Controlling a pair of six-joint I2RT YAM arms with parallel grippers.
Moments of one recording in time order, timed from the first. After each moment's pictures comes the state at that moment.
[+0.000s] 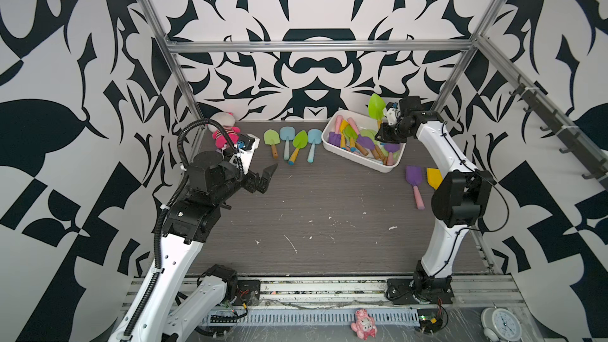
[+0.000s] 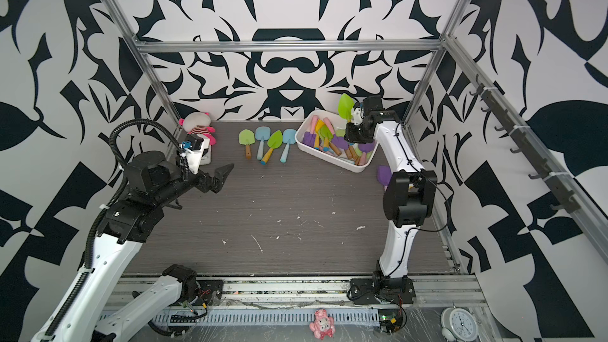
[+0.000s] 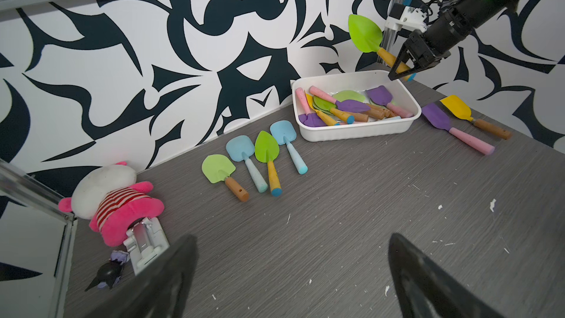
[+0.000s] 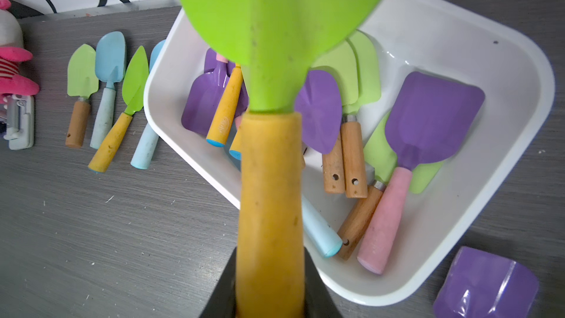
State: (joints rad) left arm -0.32 0.85 1.07 -0.54 0.23 0.16; right arm 0.05 1.93 1.84 -0.92 -0.30 0.11
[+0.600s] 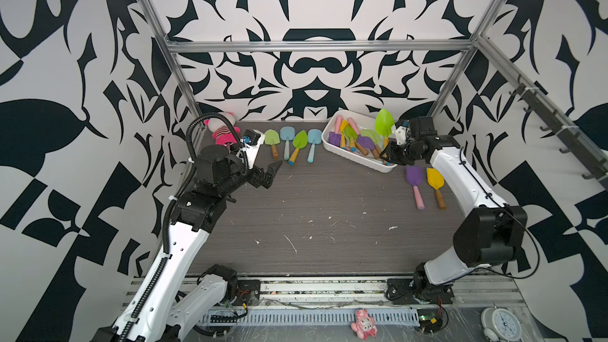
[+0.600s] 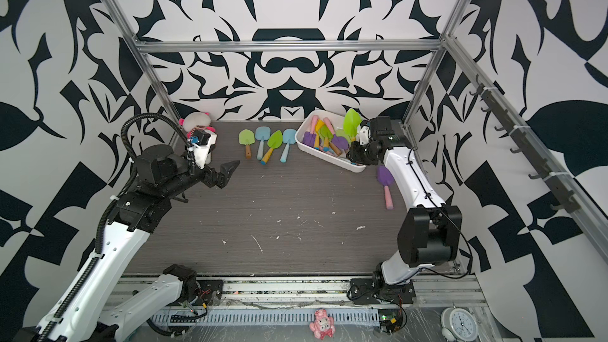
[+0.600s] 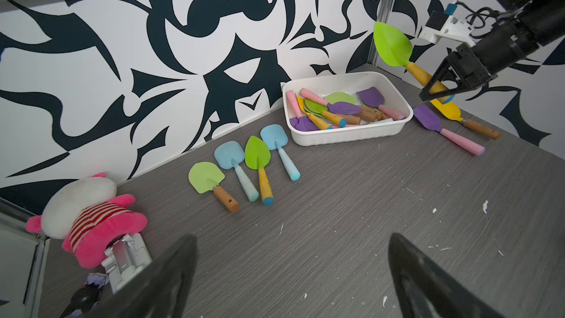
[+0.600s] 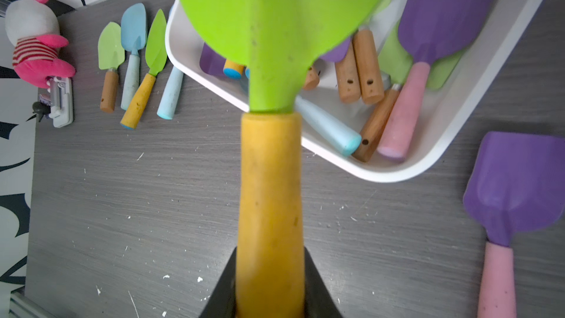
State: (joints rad) left arm -0.32 0.92 1.07 -0.47 0.28 0.16; right arm 0.05 1.55 1.37 -0.82 -0.35 0.22
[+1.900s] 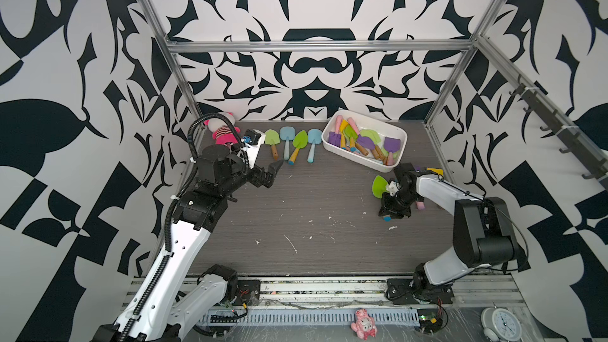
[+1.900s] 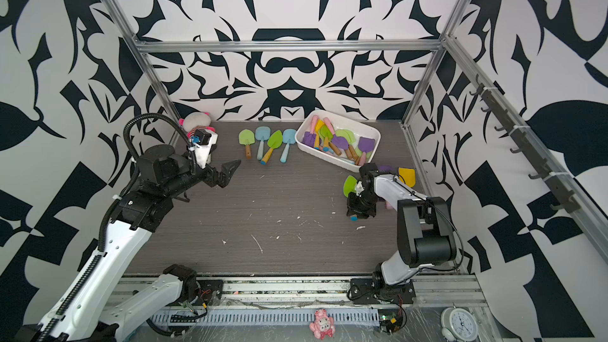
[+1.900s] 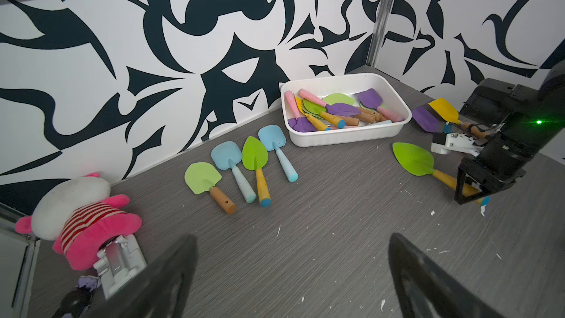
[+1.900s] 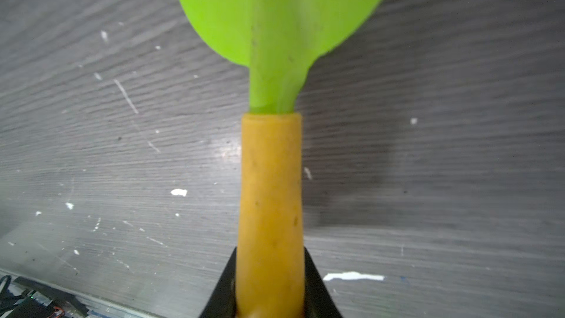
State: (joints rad) left arm -0.32 0.92 1.06 -0.45 0.29 0.15; right arm 0.08 1.59 0.89 -0.85 -0.31 0.31
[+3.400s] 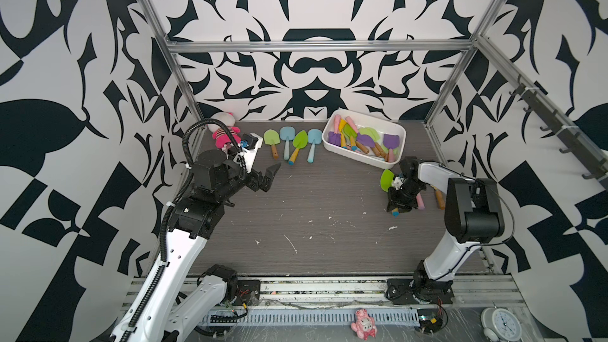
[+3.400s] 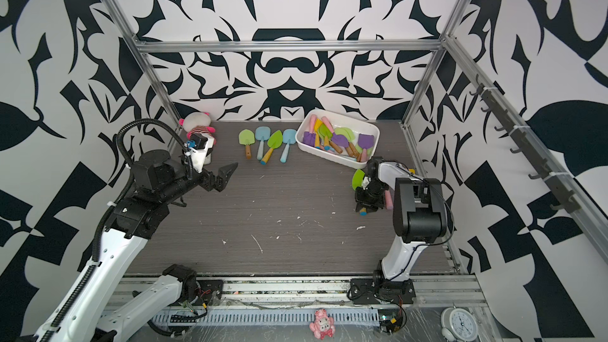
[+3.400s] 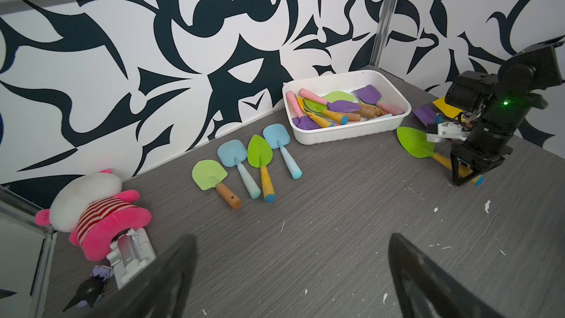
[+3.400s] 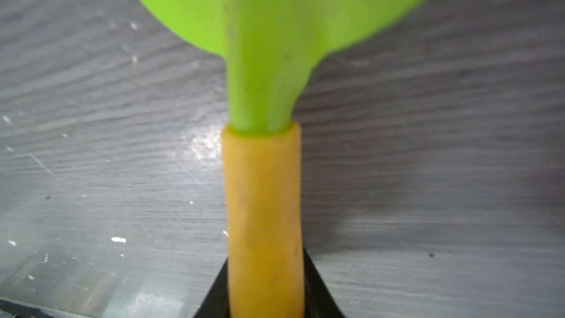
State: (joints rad) left arm -0.32 0.86 1.04 -0.47 0.26 0.16; right arm -0.04 1.78 1.07 -0.96 -0.21 0.17
